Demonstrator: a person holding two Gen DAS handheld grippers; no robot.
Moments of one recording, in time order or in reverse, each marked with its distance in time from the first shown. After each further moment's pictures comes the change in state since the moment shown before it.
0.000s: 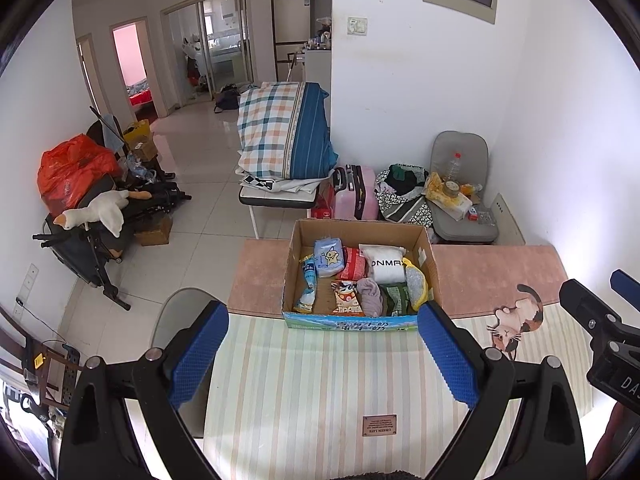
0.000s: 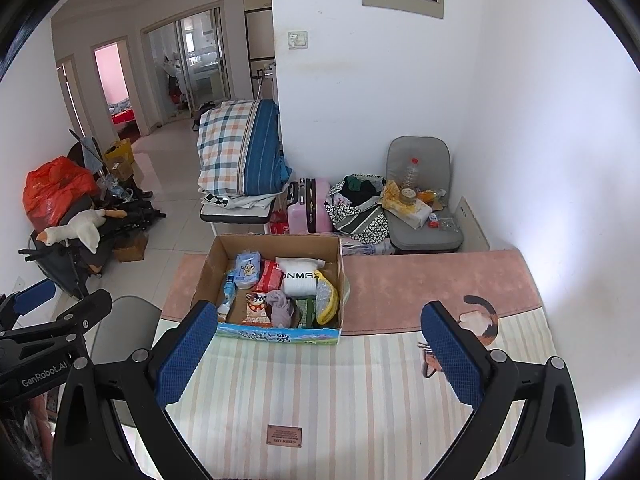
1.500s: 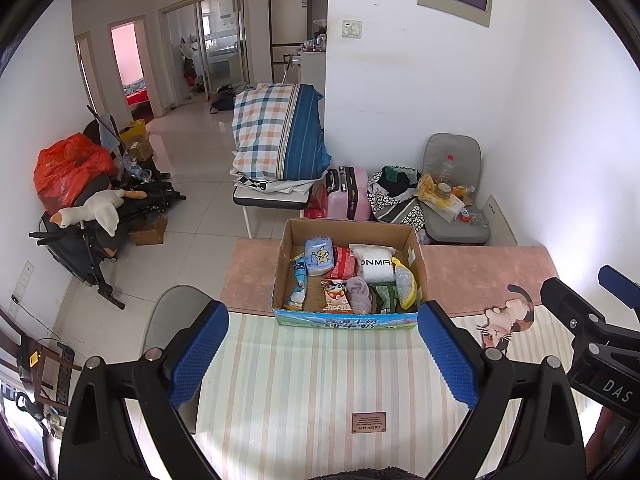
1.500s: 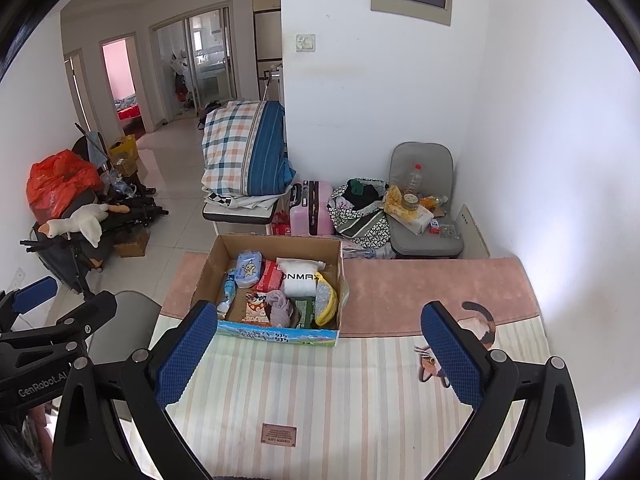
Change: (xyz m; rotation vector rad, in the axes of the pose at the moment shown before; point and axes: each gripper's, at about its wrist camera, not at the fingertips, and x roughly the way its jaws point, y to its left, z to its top) left arm -0.008 -0.025 0.003 -0.005 -0.001 -0.014; right arm -0.008 0.003 0.008 -0.032 -0.006 0.014
